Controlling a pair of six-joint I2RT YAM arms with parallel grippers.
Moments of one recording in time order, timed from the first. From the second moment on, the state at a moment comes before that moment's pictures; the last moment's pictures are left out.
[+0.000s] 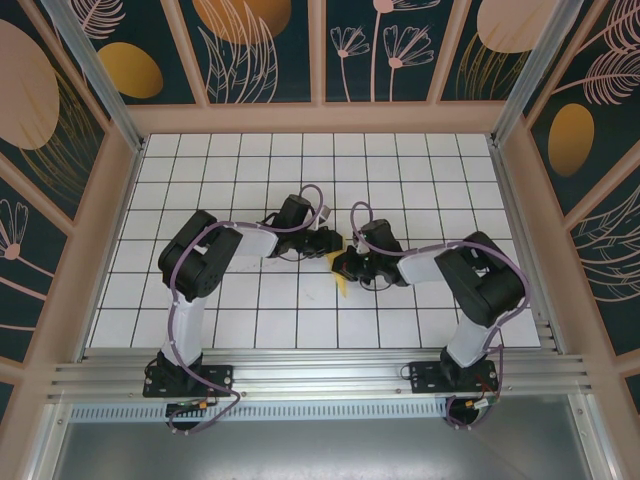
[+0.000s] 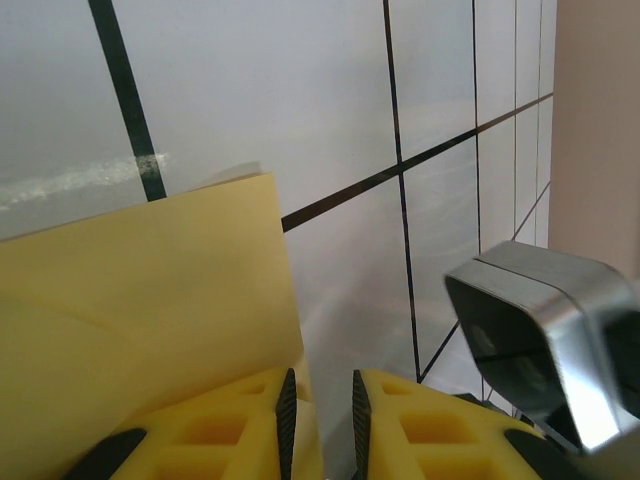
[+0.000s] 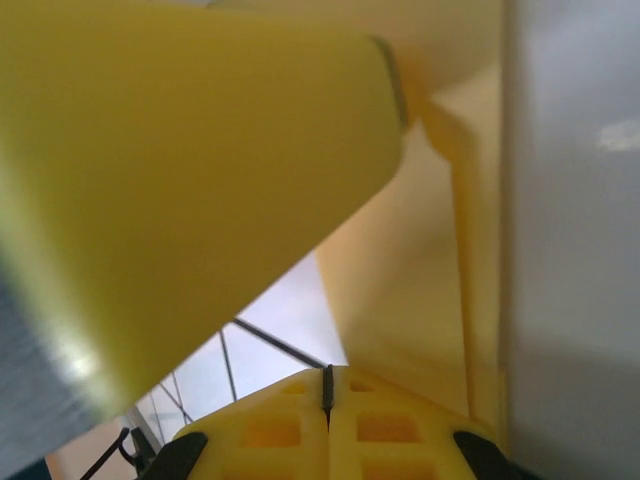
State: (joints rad) left arm -0.61 2.09 1.10 0.21 0.67 -0.81; right arm 0.59 1.75 0.65 0.27 -0.53 0.99
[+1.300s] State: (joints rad) left arm -0.60 2.10 1.12 0.19 0.67 -0.79; right arm 0.65 1.56 0.41 0.34 -0.50 1.03
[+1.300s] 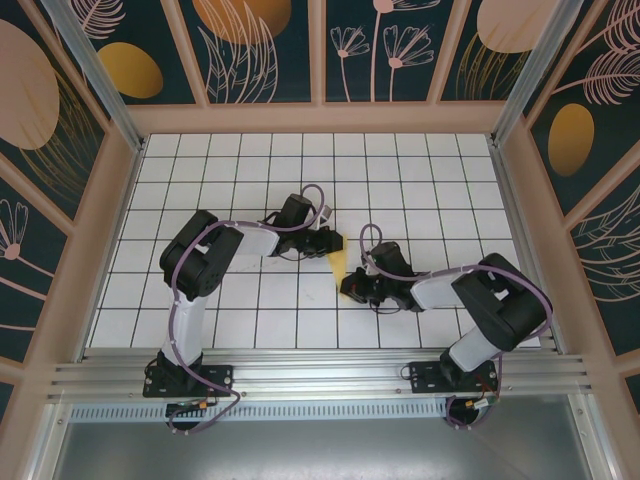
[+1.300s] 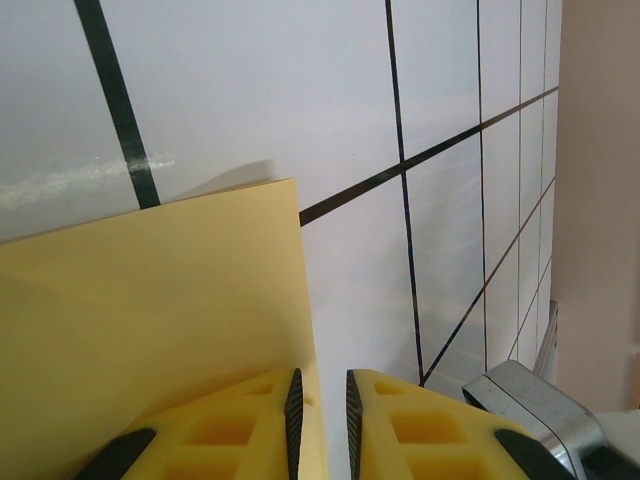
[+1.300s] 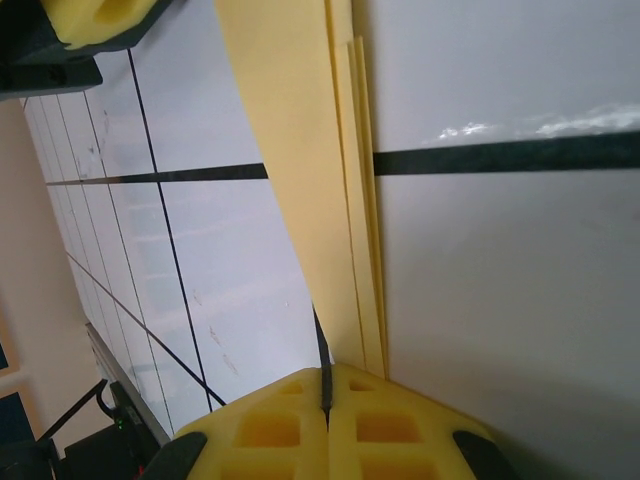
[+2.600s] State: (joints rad) left arm -0.61 2.09 1.16 0.12 0.65 -0.76; right arm 0.64 1.51 0.58 0.18 -0.43 1.00
